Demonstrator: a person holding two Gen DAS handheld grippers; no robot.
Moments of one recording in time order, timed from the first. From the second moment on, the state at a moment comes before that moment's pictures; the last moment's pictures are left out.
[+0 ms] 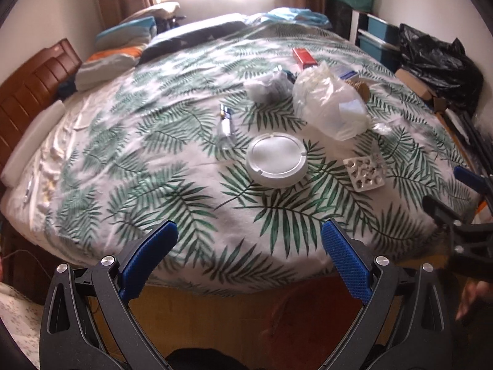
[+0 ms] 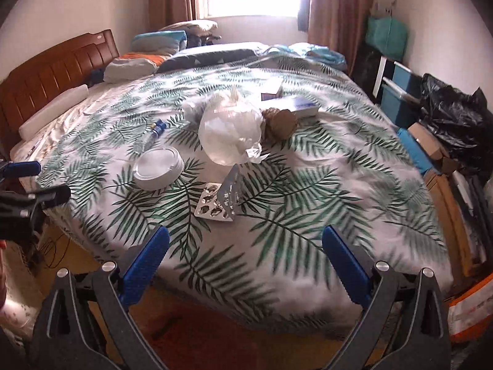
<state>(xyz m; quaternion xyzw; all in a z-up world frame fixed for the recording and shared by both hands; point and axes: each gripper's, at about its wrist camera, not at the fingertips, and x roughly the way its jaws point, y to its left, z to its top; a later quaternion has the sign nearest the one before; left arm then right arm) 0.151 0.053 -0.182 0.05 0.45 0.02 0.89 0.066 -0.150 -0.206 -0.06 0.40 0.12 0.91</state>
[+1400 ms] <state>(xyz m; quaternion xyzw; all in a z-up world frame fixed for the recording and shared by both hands) 0.291 0.029 -0.276 0.01 0.47 -0.02 0.88 0.138 -0.120 -0.267 -0.06 0.43 0.12 0.89</state>
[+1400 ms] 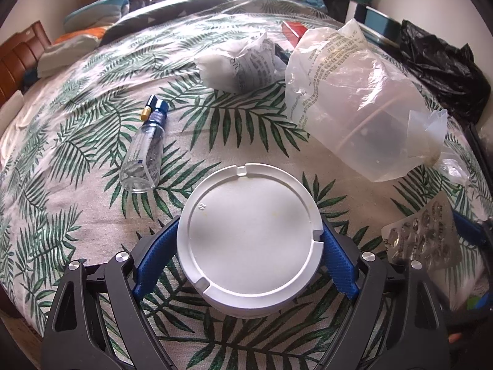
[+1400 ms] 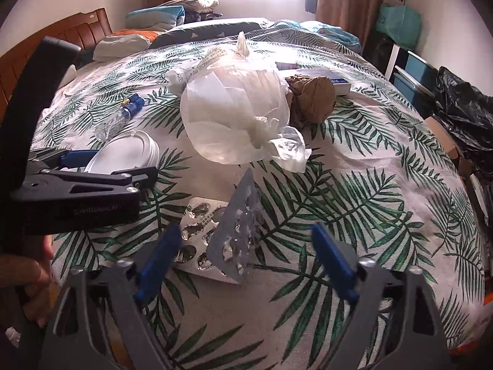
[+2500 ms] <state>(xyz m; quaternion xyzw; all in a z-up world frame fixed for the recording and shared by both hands) 0.243 0.017 -0.241 0.02 0.45 -0.04 0.89 0.099 -0.139 -0.227 -0.06 0.41 0.16 0.89</state>
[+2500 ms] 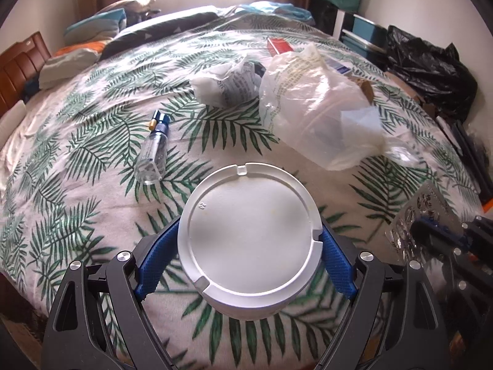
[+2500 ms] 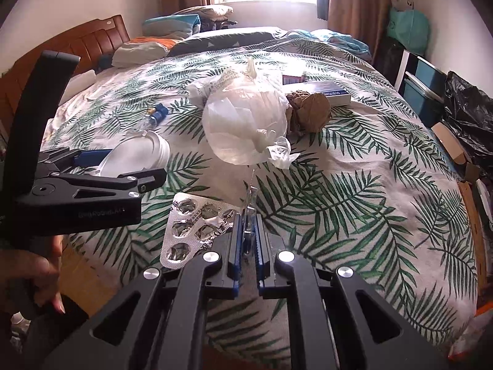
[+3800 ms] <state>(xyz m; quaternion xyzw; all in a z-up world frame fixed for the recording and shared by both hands) 0.047 -0.022 -0.471 0.10 0.72 -0.11 0.68 -0.039 -0.135 -0.446 -0.18 0.69 0.23 0.66</state>
